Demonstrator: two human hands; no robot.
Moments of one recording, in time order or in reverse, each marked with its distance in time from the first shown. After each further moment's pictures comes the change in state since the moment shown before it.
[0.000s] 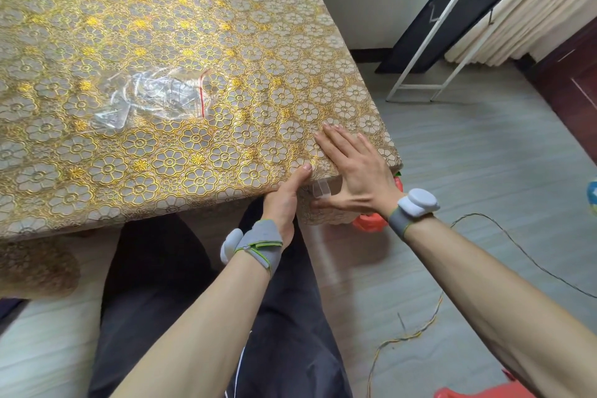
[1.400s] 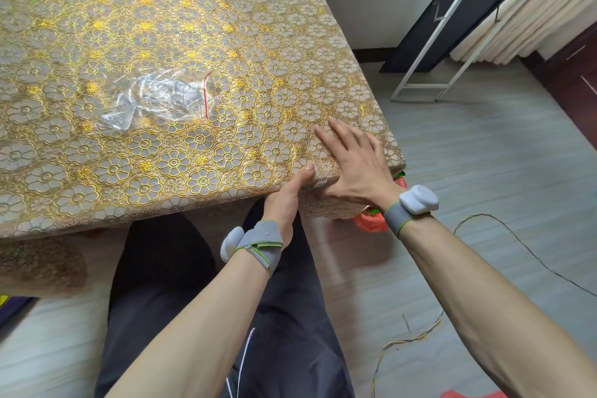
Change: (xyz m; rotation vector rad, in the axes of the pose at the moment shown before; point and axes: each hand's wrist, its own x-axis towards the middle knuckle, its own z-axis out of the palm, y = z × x) left_hand -0.026 0.016 0.009 -0.003 0.001 -0.017; right_hand 0.011 -0.004 -0.003 0.019 -0.014 0.107
